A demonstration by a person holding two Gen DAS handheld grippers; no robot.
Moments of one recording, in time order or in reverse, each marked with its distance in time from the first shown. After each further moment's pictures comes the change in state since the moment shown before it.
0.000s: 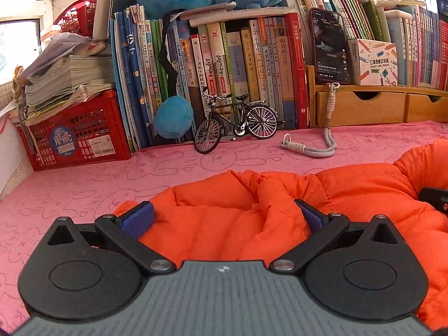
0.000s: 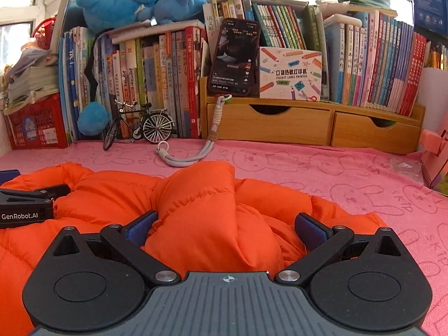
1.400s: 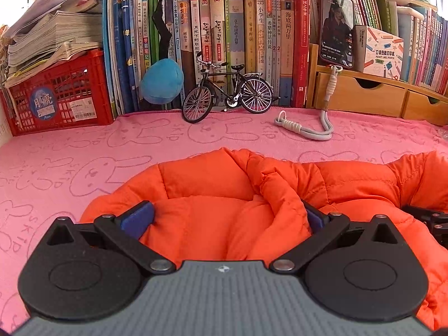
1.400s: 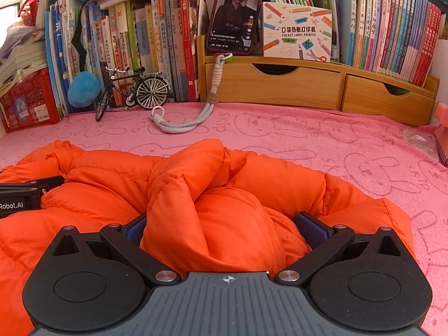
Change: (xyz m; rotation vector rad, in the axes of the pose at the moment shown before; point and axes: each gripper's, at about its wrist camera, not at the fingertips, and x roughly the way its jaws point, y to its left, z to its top) left arm 0.023 0.012 0.004 -0.092 0.139 -0.090; right arm 0.029 0.002 0.002 0.013 0.150 -0.005
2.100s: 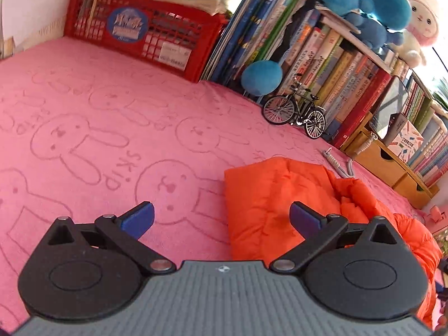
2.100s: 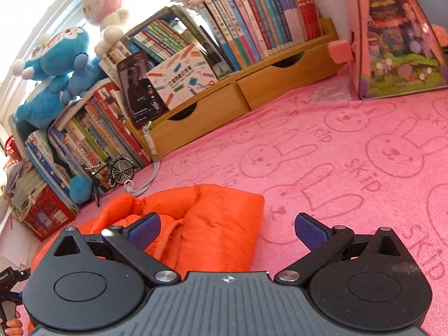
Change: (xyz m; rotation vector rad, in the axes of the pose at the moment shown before) left arm -0.044 0.163 -0.025 -0.489 0.107 -0.174; right arm -0.071 -0.164 -0.041 0.500 -0.076 0.143
